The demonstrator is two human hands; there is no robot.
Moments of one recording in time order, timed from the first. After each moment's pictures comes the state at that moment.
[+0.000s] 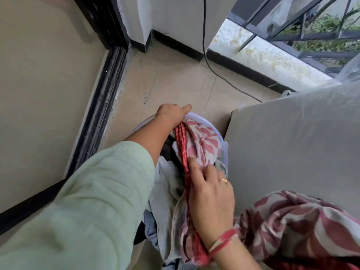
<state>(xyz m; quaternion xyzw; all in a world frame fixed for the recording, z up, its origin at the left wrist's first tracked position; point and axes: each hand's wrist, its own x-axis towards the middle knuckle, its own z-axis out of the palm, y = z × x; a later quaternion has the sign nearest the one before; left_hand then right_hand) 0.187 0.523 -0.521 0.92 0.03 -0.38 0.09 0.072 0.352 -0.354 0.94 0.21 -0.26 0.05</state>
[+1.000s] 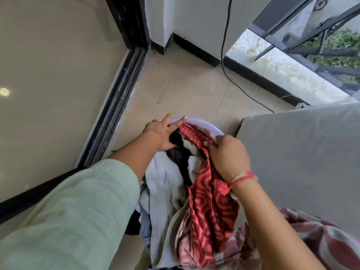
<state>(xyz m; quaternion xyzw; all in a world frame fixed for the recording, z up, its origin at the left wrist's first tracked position) 0.098 0.556 -0.498 0.89 0.09 -0.43 0.14 0.159 0.388 -0.378 0.93 0.14 -0.33 -0.06</state>
